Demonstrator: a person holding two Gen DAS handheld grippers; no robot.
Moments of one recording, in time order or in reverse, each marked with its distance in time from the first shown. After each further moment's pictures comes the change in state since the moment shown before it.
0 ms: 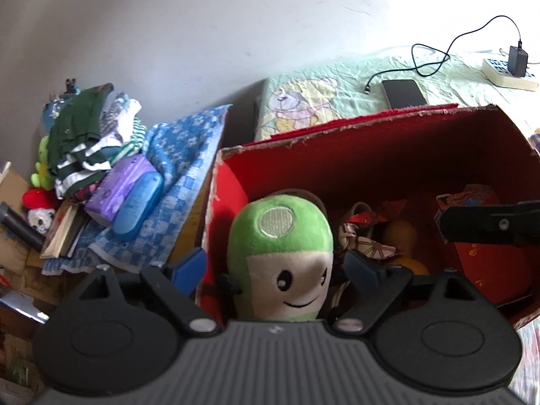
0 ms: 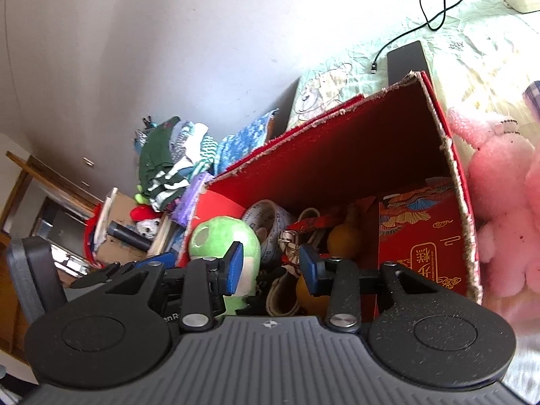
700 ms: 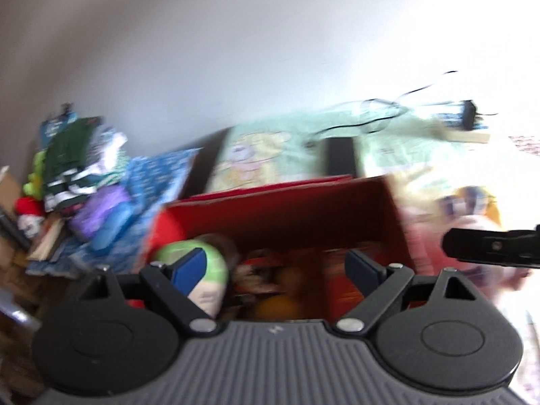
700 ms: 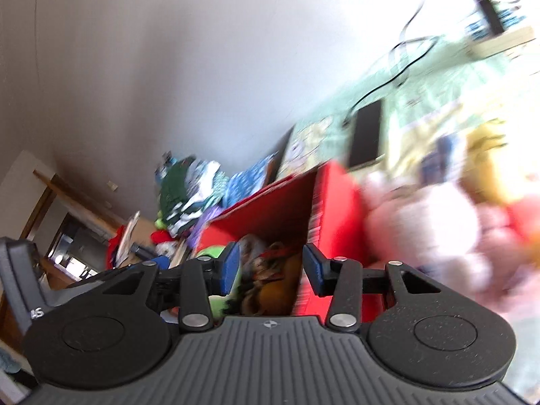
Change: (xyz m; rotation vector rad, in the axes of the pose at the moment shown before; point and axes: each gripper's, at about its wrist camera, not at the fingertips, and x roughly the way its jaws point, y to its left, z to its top) left arm -0.092 -0.092 0.029 -0.066 -0.128 -0.129; right arm -0.134 -0.067 0.027 -0.009 -0.132 0.017
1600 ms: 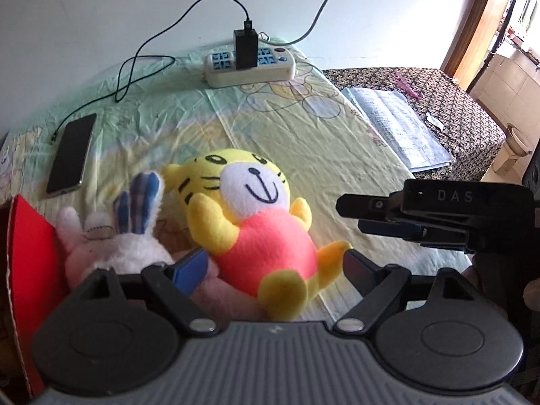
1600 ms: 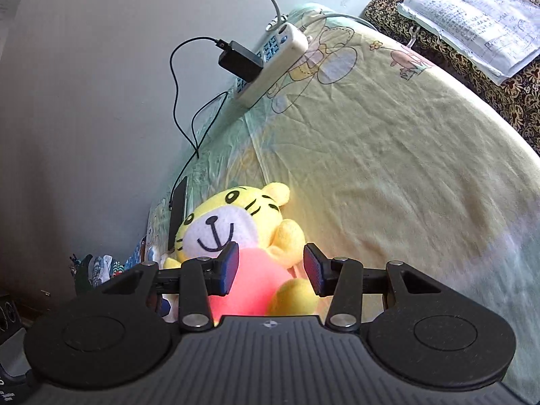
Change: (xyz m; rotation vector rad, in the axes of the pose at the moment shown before) left arm 0.082 -0.238 0.019 0.173 0.198 -0.441; right arm -0.076 -0.203 0.038 0.363 -0.102 -0.270
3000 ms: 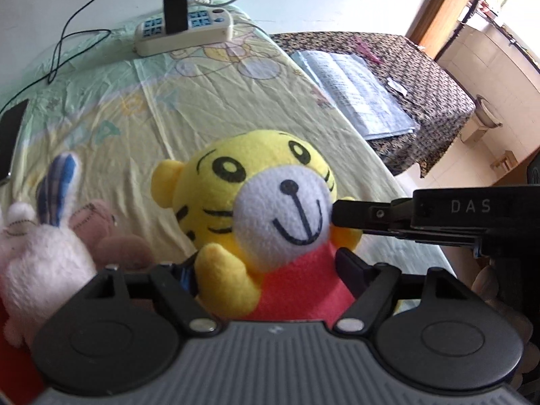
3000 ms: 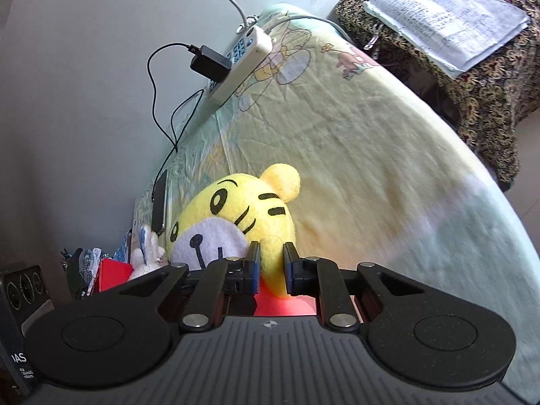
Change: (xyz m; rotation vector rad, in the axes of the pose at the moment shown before) left arm 0.034 -0.059 -0.014 0.075 0.114 -0.174; right arm -0.065 -0.034 -0.018 0.012 0.021 -0.073
